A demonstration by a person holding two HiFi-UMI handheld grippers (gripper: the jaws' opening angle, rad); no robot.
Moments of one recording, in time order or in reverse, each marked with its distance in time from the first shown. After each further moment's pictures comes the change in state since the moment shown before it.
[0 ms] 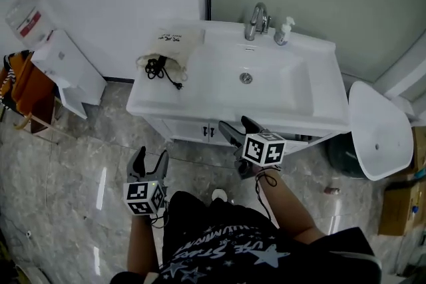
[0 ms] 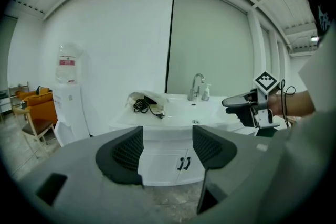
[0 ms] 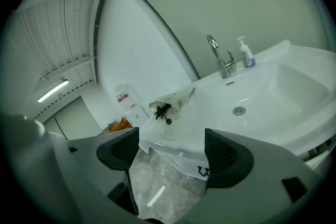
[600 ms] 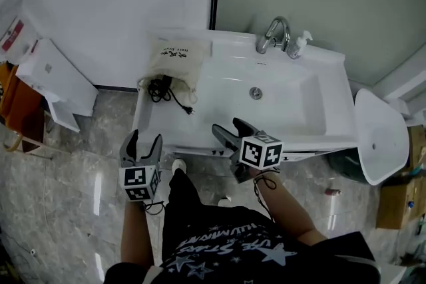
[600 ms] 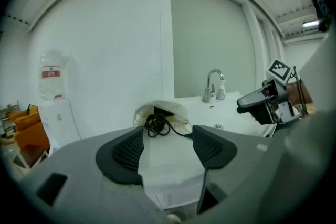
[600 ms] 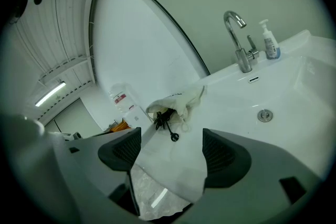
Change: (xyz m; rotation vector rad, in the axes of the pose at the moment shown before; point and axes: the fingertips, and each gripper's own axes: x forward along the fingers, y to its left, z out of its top) left arm 0.138 0.118 0.066 0.123 -0.020 -0.015; right arm 0.133 0.027 0.038 0.022 0.033 0.026
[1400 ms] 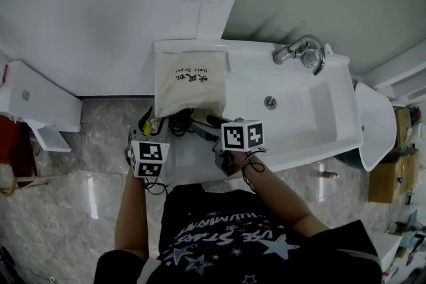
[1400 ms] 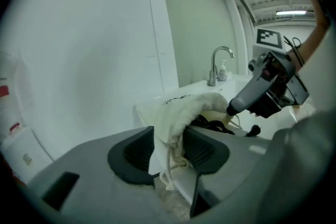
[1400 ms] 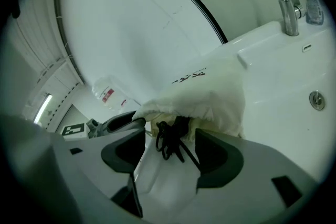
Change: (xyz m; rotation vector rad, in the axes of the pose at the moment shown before) left arm 0.204 0.107 0.022 0.240 0.112 -0.270; right arm 0.222 0.039 0.027 0.187 0.222 -0.032
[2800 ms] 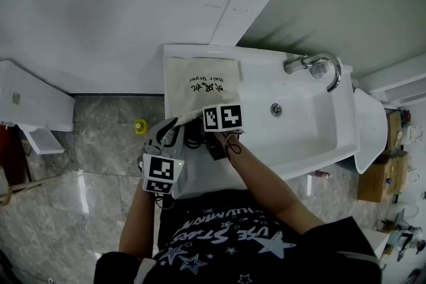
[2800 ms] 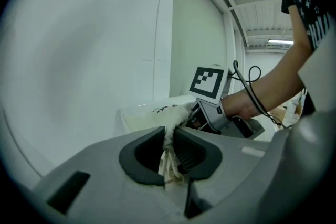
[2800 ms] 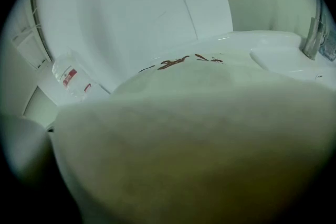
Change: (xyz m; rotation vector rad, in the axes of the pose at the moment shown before) left arm 0.012 0.004 0.022 -0.091 -0.123 -0.200; right arm 0.110 -0.046 0.037 -0.066 0.154 -0.347
